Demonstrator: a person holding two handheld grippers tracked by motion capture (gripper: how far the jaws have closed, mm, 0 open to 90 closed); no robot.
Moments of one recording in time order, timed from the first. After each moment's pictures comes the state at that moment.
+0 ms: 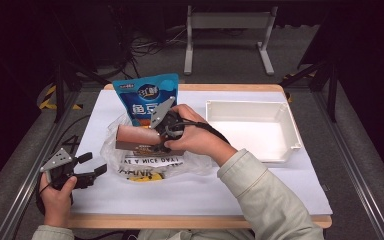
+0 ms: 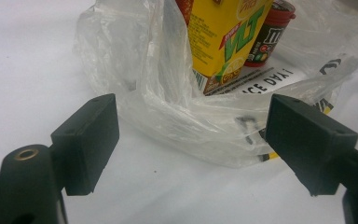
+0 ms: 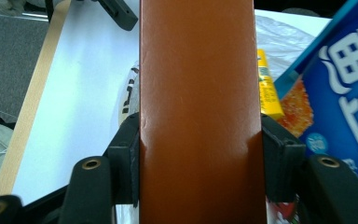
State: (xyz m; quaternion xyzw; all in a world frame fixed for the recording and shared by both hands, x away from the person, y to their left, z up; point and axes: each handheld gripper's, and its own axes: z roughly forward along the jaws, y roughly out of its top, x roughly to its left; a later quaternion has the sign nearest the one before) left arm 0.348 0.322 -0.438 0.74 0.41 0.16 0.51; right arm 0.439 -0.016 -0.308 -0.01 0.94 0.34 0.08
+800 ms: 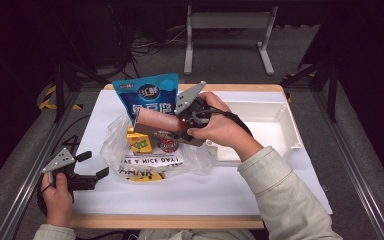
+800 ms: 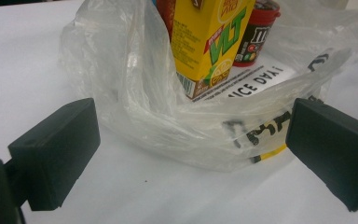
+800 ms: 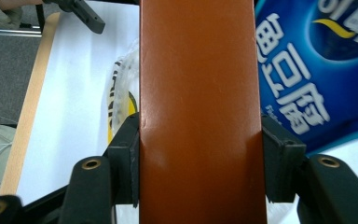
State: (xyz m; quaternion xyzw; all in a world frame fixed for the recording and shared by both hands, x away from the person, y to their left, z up) left arm 0.348 0.316 -0.434 0.76 0.38 0.17 0.50; right arm 0.443 -0.074 -0.273 0.03 0.93 0.36 0.11
